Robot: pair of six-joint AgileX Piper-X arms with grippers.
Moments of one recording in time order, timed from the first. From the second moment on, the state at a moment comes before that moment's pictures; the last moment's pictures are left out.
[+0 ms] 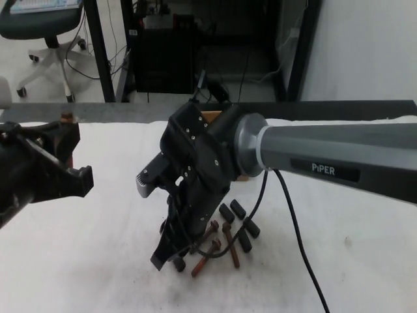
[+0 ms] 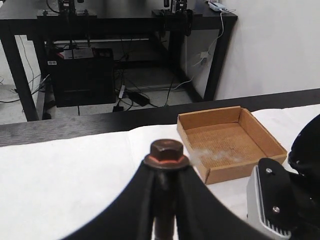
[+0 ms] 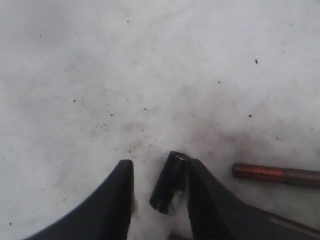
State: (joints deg) left arm -10.3 40.8 -26.0 5.1 7.4 -0.4; right arm 45.5 115.5 -83.9 42.0 -11.7 -7.3
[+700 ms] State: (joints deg) left arm -10.3 40.8 -26.0 5.9 7.4 0.0; right arm 44.0 116.7 -84.0 43.7 -10.7 -7.4
